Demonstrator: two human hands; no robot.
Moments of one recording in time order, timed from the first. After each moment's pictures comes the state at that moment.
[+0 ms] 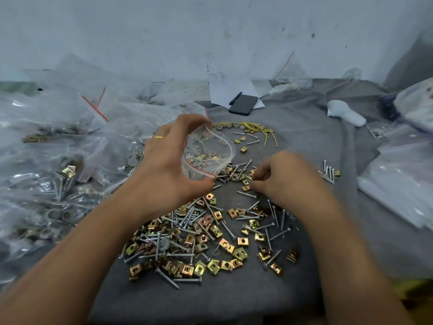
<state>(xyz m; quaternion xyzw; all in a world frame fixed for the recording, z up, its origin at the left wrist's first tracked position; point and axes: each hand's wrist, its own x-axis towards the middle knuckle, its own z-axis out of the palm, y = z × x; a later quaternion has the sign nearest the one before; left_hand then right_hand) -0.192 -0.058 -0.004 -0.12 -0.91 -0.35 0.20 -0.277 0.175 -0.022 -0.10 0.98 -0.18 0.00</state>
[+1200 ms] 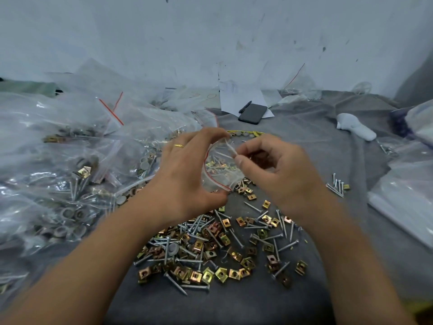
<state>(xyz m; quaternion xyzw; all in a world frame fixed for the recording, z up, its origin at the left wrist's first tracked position) -0.186 -0.046 0.005 -0.09 -0.94 -0.28 0.19 -0.249 0.152 0.002 -0.33 0.79 -0.51 -0.10</state>
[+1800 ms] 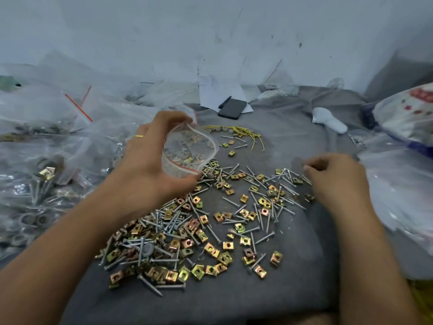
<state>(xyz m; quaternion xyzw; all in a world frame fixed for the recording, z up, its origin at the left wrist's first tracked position) -0.195 -0.065 -0.001 -0.11 -0.90 -0.37 0.22 -0.286 0.259 -0.029 0.09 0.93 -0.30 -0.17</state>
